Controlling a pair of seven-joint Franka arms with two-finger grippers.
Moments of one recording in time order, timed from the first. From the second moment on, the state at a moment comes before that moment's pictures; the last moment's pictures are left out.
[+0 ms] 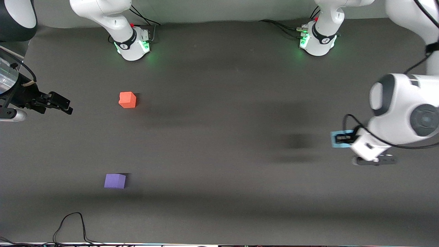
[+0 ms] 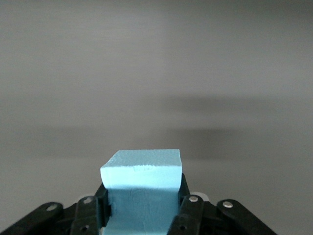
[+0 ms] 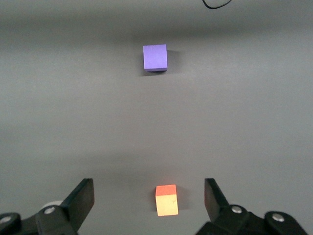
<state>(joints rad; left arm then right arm) -0.12 0.35 -0.08 -1.60 0.01 1.84 -0.26 0.16 -0.01 -0.16 -1.69 0.02 1.71 0.09</state>
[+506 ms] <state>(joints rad) -0.53 0.54 -0.17 -1.40 0.04 1.92 -0.88 0.16 -0.01 -0.17 -1.69 0.02 1.71 0.09</state>
